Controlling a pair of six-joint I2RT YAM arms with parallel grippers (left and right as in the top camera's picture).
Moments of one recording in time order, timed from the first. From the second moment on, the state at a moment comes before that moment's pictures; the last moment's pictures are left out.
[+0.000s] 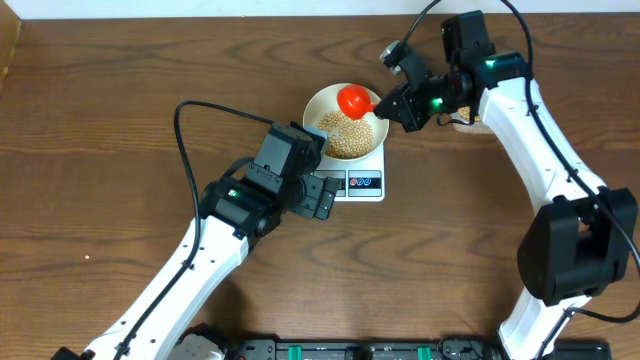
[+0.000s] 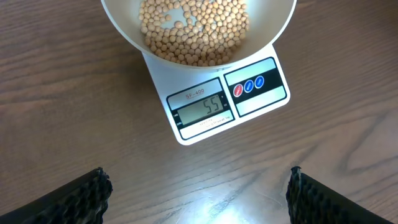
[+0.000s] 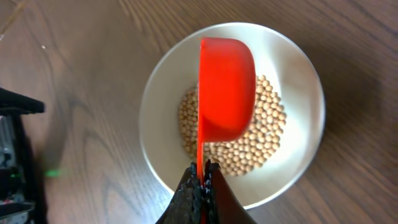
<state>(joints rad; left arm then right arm) -0.52 1.30 1.03 -0.72 0.04 -0.12 0.23 1.93 1.67 -0.86 -0.72 -0.38</state>
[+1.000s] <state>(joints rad) -0.52 1.30 1.03 -0.72 0.04 -0.12 0.23 2.01 1.67 -0.77 -0.51 -0.38</state>
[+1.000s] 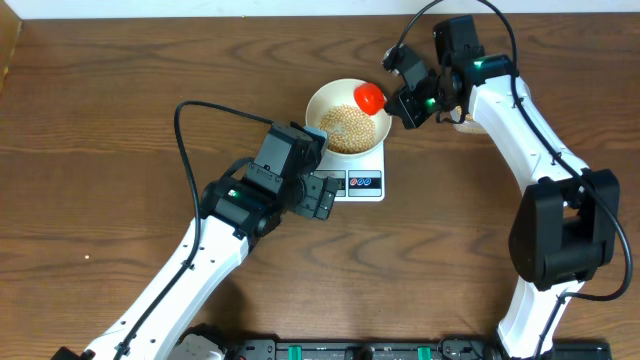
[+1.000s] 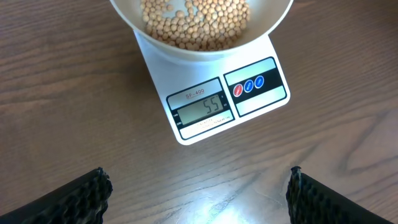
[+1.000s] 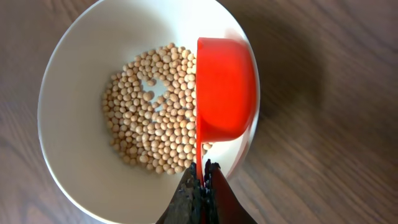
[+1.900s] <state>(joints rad) -0.52 1.30 1.03 -0.72 0.04 -0.12 0.38 2.01 1.67 -0.76 -0.38 -0.41</state>
